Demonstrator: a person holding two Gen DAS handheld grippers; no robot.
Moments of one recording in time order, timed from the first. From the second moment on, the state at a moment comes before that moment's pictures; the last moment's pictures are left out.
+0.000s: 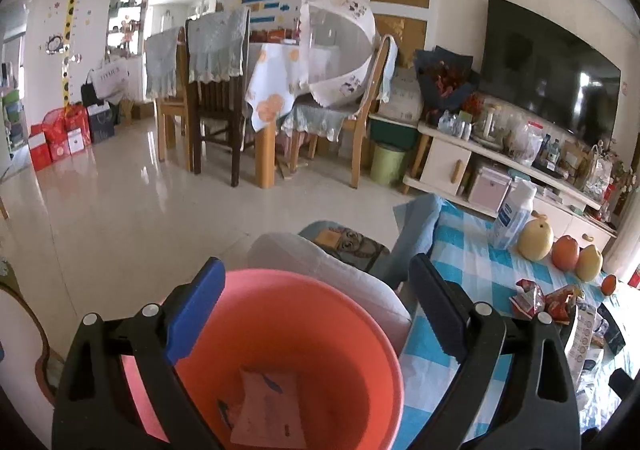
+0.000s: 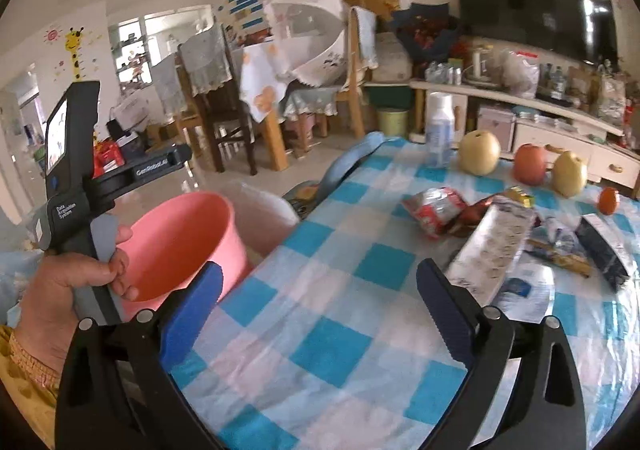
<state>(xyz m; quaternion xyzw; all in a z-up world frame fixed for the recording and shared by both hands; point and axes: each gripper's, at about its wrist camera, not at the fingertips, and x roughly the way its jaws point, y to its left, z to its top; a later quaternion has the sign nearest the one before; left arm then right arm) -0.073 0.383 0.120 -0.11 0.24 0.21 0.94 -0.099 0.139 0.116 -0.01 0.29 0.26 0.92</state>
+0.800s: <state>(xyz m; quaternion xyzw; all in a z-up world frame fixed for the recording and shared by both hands) -0.045 0.275 0.117 -0.02 0.24 0.10 0.97 -0.100 0.078 0.090 -0.08 0.27 0.23 0.93</state>
